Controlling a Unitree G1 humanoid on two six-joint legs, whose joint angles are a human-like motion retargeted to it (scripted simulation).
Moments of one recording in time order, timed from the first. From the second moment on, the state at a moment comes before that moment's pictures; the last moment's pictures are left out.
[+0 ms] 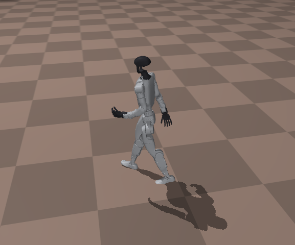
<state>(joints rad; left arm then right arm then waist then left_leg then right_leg) 0.17 0.11 -0.12 0.31 -0.22 -0.41 -0.19 0.28 -0.07 -0.47 1.70 -0.71 -0.14 0.01 -0.25 0.02 -0.10 0.13 0.03 0.24 0.06 -0.20 -0.07 -0.44 -0.05 -0.41 -0.03 0.16 -0.10</state>
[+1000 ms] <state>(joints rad) 0.21 0.06 -0.07 0.32 -0.20 -0.39 -0.19 0.22 -0.06 -0.41 1.70 -0.92 -0.07 -0.07 -0.12 0.00 -0.11 -0.14 0.00 0.11 0.09 -0.10 0.11 -0.21 0.15 -0.21 0.76 0.36 0.08</state>
